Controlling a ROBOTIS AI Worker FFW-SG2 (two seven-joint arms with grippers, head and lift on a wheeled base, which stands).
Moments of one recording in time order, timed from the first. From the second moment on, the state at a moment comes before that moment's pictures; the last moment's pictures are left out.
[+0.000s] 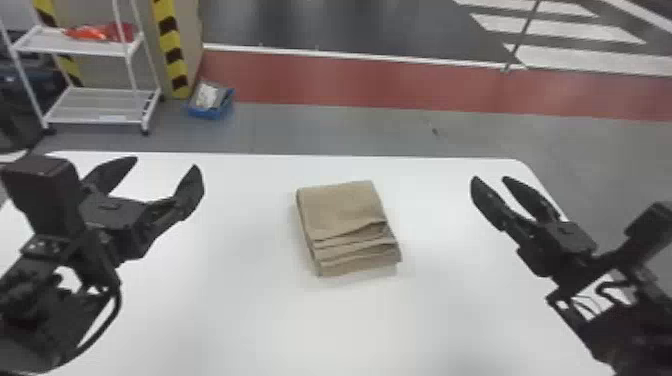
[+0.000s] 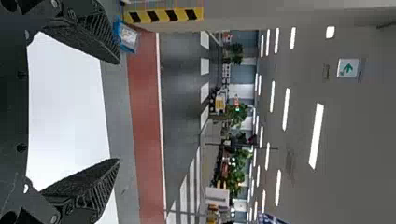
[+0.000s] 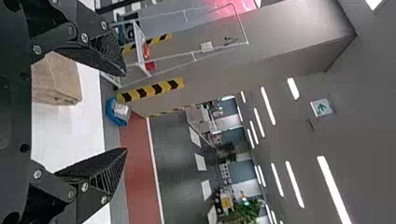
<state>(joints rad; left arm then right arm) 0.21 0.27 -0.08 -2.10 0.28 0.36 0.03 0.26 -0.06 -0.39 -2.03 -0.38 0.34 0.53</state>
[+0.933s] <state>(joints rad) 0.09 0.20 -0.23 -1.79 0.12 -0.04 0.21 0.23 0.00 -0.15 -1.97 -0.15 0.25 0.26</state>
